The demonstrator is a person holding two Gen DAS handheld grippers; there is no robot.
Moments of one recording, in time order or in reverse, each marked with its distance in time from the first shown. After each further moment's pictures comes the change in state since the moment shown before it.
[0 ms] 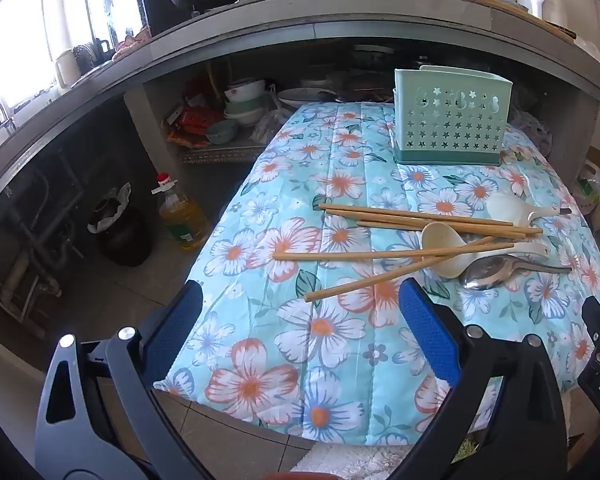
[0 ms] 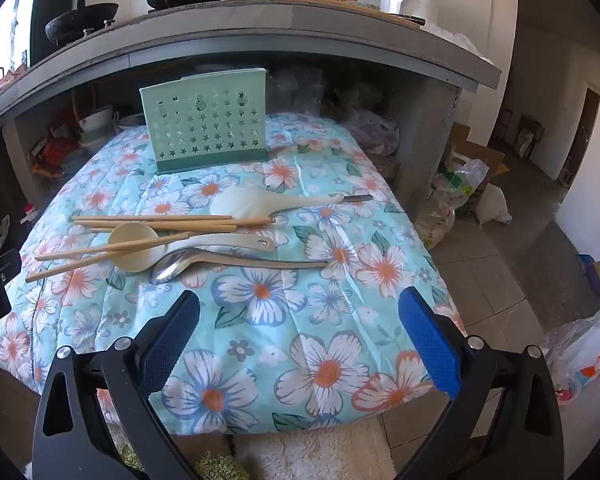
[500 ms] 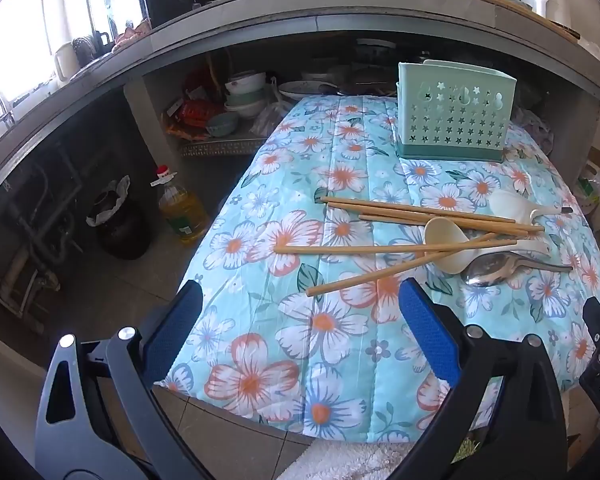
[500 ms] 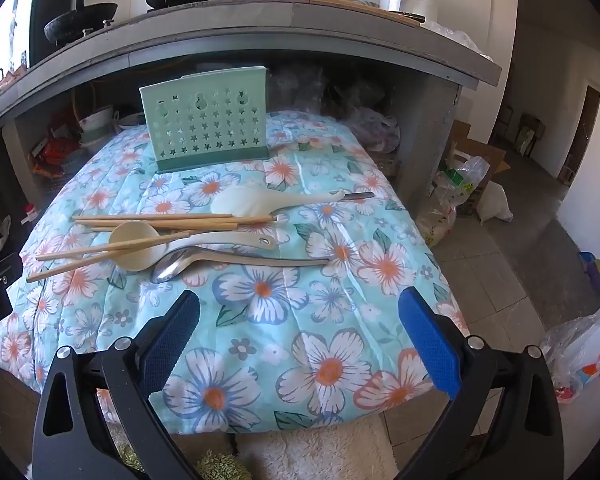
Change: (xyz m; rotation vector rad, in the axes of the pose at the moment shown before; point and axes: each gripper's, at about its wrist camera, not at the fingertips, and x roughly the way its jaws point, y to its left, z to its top) left arm 0.006 0.003 -0.001 -0.012 0.017 -0.007; right arm 0.000 0.000 0.000 0.001 0.002 0.002
